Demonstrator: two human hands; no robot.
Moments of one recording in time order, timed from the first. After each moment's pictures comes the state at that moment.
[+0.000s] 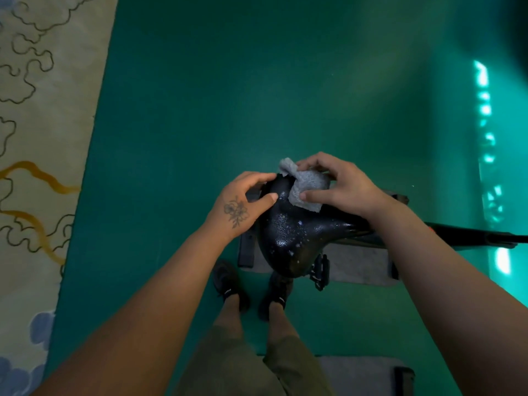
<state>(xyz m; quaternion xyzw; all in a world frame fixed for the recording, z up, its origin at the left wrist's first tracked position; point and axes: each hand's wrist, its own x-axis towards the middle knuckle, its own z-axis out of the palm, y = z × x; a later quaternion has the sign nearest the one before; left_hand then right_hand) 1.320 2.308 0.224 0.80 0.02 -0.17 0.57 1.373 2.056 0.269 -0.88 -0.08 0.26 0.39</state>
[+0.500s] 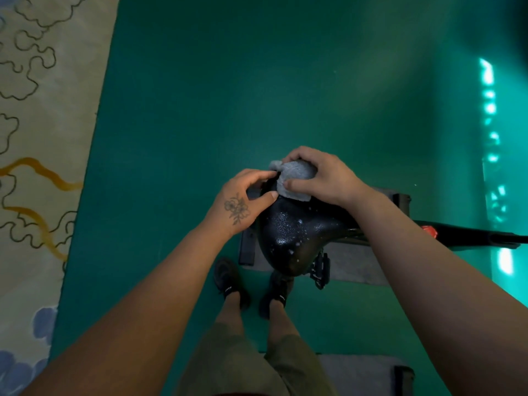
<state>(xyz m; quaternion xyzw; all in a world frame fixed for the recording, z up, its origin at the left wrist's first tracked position) 1.323 2.307 0.221 0.82 0.01 -0.17 0.55 1.384 2.085 0.264 -0.88 -0.10 0.24 0.39</state>
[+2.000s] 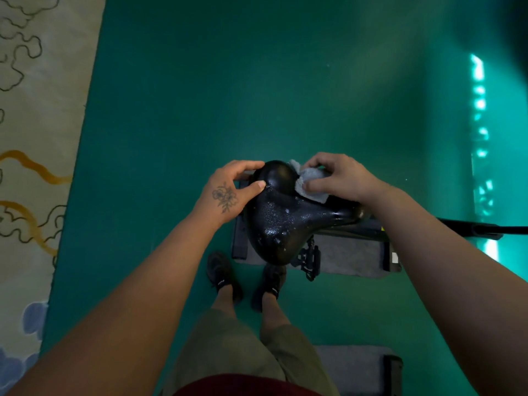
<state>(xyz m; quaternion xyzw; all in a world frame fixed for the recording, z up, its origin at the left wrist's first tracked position) 1.320 2.303 0.225 0.80 0.06 -0.18 0.57 1.375 2.034 0.267 -0.89 0.00 0.33 0.31</state>
